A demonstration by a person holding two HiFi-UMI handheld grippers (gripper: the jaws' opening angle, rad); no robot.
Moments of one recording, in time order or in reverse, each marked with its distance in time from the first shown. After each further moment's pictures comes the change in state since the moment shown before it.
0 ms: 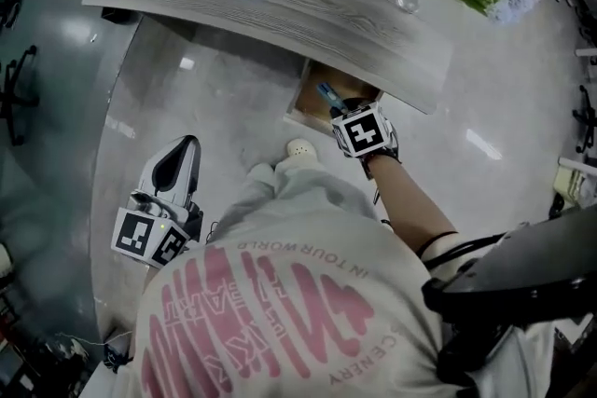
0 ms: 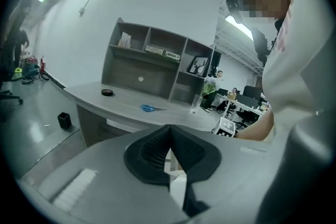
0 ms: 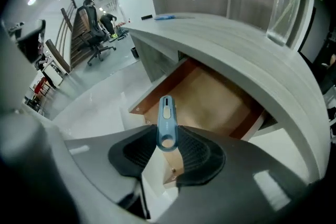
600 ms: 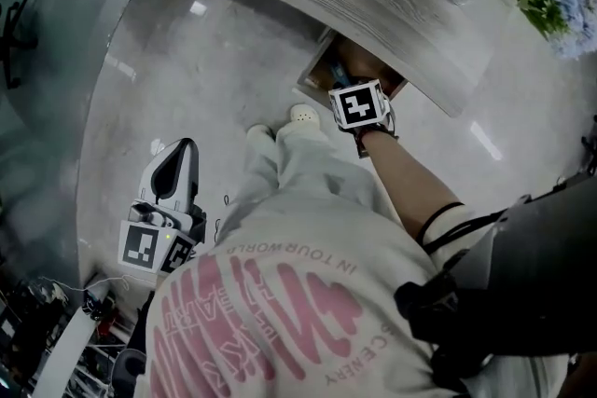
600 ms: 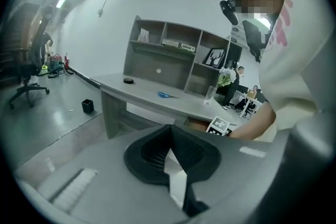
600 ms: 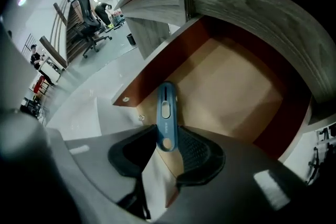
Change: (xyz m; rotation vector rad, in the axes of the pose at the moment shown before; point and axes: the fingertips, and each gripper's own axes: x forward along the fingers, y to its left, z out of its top) left arm -0.028 -0.006 -0.056 -0.083 0.078 0.227; right arm 0.073 0.002 -0.016 -0.009 0.107 0.007
